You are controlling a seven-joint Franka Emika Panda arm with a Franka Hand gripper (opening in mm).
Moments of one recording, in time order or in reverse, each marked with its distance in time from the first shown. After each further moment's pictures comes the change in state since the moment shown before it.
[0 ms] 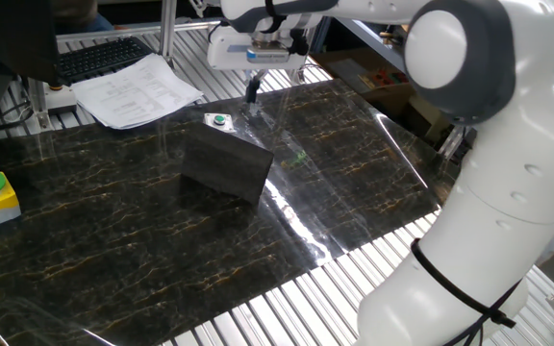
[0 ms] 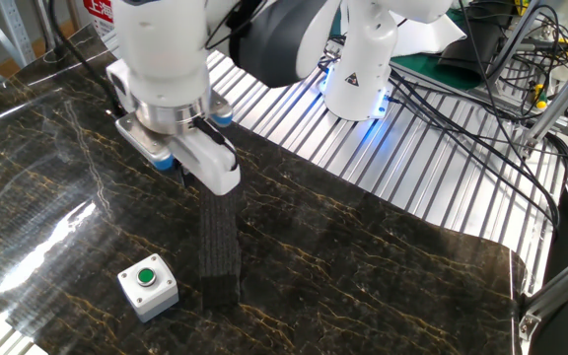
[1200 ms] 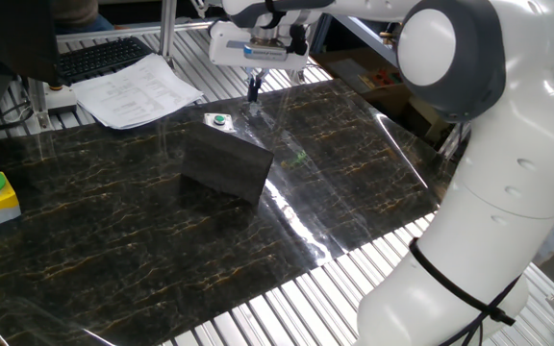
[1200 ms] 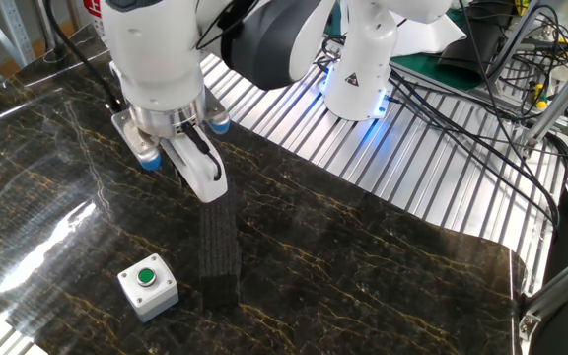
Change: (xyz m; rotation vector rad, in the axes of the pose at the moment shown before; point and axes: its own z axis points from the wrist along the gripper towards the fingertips) arm -0.001 -0.002 0.001 0.009 0.038 0.177
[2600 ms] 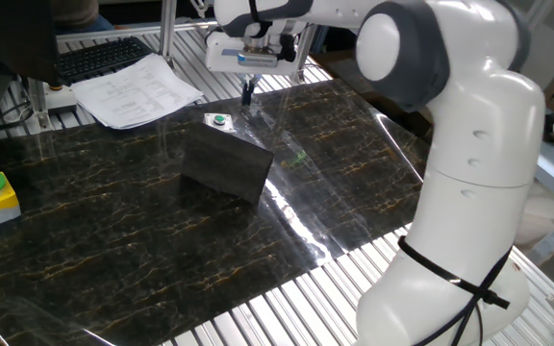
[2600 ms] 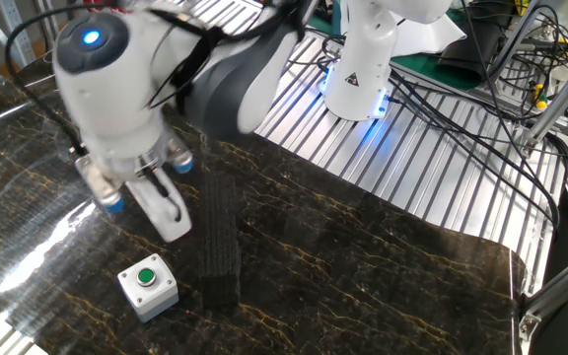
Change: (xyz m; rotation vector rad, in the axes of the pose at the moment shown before) arm -0.060 -0.001 0.048 -0.005 -0.005 -0.032
